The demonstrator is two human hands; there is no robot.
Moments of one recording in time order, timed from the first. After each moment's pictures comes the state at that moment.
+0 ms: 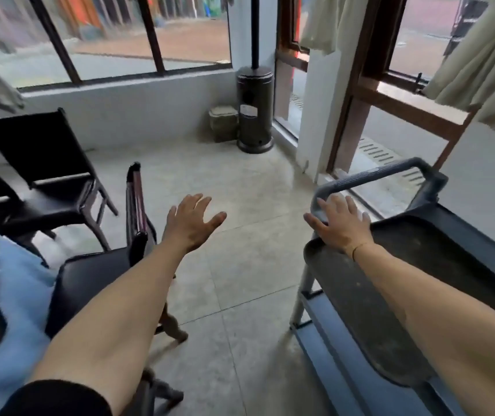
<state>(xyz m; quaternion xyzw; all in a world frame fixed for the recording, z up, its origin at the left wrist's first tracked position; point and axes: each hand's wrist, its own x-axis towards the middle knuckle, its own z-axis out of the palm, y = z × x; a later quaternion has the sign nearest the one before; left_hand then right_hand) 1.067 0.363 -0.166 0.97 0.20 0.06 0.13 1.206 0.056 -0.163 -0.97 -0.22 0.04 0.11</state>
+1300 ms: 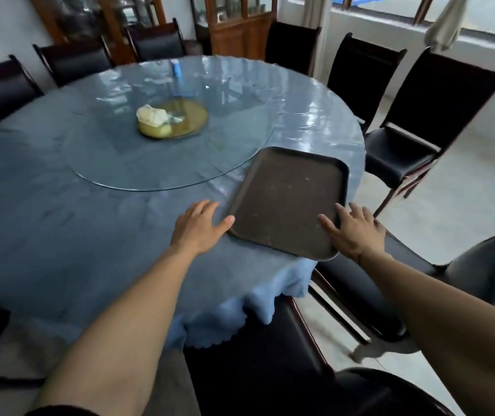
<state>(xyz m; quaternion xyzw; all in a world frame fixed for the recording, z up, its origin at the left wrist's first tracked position) 0.440 0.640 -0.244 0.65 0.74 0.11 0.11 0.772 0.671 -0.235 -0.72 -0.68 0.10 0.05</state>
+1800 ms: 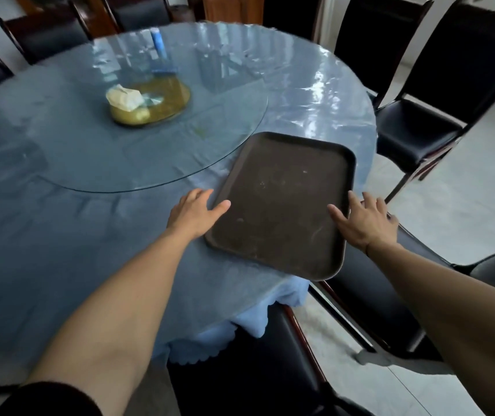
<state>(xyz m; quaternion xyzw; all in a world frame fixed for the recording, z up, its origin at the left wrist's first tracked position) 0.464 0.767 -0.300 0.60 0.78 0.06 0.18 0.814 0.786 -0.299 -0.74 -0.66 0.11 0.02</state>
